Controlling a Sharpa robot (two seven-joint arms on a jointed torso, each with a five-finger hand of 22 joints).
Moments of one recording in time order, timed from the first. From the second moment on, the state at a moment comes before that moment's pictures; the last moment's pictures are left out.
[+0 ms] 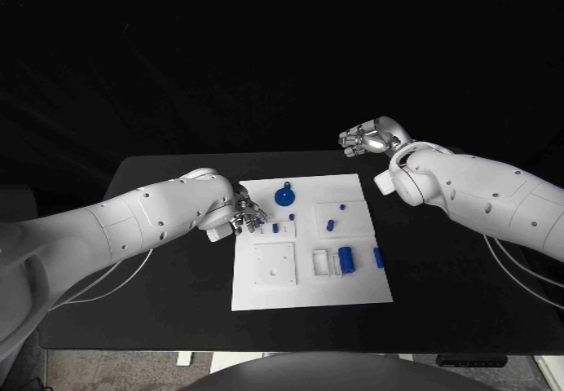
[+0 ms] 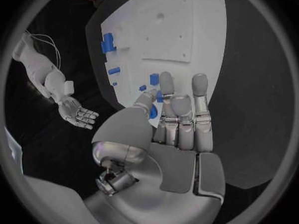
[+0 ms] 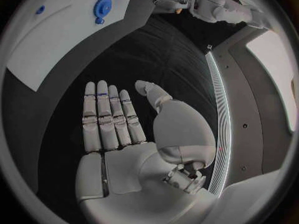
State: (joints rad) left arm 1.23 -0.41 -0.18 1.01 -0.82 0.05 -0.52; left_hand 1.07 0.20 0.07 -0.12 0.62 1.03 0.04 0.36 0.93 1.45 -0.06 0.51 0.23 1.33 -0.12 1.23 0.59 0.02 1.27 -0.13 0.40 1.31; right arm 1.17 -0.64 0.02 1.02 -0.65 -0.37 0.17; right_hand 1.08 -0.04 0.33 -0.22 0.61 1.02 0.15 0.07 0.07 1.12 0.13 0.07 0.06 1.18 0.11 0.07 0.07 0.08 1.05 0.11 0.08 0.07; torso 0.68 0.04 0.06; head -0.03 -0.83
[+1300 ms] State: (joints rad) left arm 1.21 -0.36 -0.22 0.98 -0.98 0.09 -0.50; left_hand 1.02 0.22 0.11 -0.15 0.63 1.02 0.03 0.38 1.01 1.43 -0.06 0.54 0.24 1.33 -0.12 1.24 0.58 0.02 1.26 -0.14 0.42 1.31; right arm 1.17 -0.64 0.02 1.03 -0.65 -0.37 0.17; right_hand 1.08 -0.04 0.33 -0.21 0.61 1.02 0.15 0.07 0.07 1.12 0.13 0.07 0.06 1.18 0.11 0.07 0.07 0.08 1.05 0.11 0.08 0.07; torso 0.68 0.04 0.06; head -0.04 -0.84
